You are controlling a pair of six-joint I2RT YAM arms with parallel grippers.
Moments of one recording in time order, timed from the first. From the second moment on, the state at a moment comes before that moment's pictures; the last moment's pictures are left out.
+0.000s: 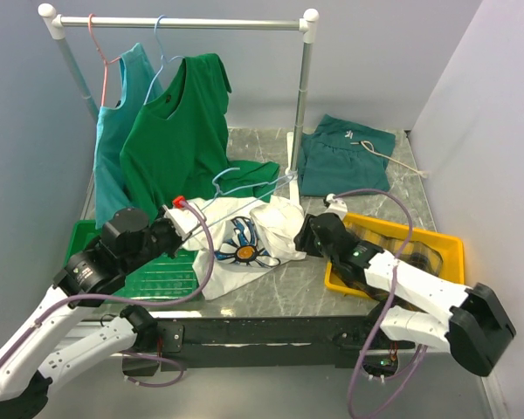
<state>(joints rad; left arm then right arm) -0.72 0.67 0.98 -0.68 -0.02 0.34 0.72 1.07 0.57 -0.21 0.29 0.78</state>
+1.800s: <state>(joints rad) -0.85 0.75 0.89 -0.43 -0.06 0.24 0.95 1.25 1.34 -0.25 0.48 0.48</state>
